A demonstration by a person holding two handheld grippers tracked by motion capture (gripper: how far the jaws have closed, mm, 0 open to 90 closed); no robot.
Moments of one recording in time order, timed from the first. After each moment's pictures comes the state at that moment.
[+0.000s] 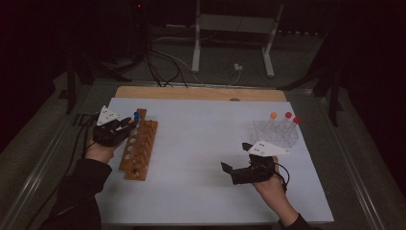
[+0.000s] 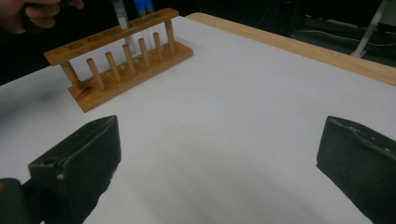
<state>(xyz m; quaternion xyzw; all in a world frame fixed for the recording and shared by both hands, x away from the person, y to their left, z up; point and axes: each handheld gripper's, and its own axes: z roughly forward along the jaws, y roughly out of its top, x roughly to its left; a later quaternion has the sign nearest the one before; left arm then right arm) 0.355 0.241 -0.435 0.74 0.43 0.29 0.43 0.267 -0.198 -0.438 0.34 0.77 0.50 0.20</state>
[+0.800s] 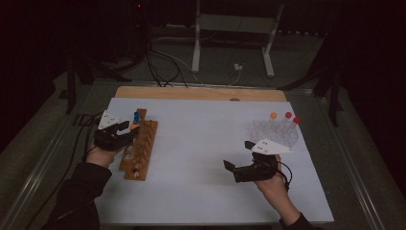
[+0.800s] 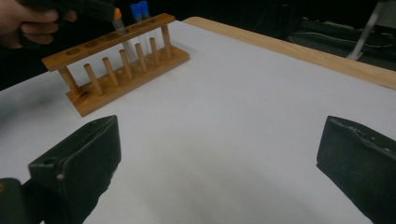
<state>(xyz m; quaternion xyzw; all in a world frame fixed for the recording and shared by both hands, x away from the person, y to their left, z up) 0.345 0.240 -0.438 0.74 0.43 0.28 0.43 0.269 -0.205 -0.434 0.34 0.77 0.50 0.21</state>
